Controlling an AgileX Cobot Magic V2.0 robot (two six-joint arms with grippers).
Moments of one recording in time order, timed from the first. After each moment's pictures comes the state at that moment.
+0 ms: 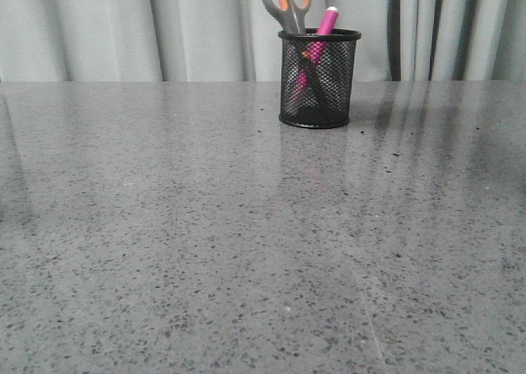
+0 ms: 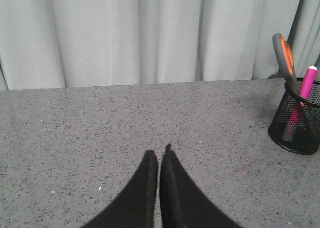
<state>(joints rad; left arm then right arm) -0.07 0.78 -0.59 -1.24 0.25 1.24 0.44 1.56 -1.11 0.32 -0.43 -0.40</state>
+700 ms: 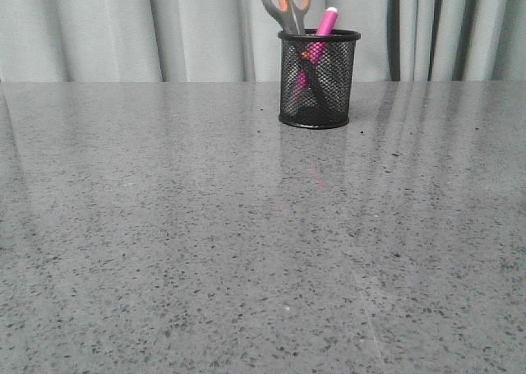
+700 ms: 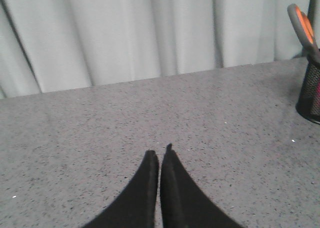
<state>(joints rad) -0.07 0.61 -0.44 -1.26 0.15 1.37 0.33 0.78 -0.41 0.33 -0.45 -0.45</state>
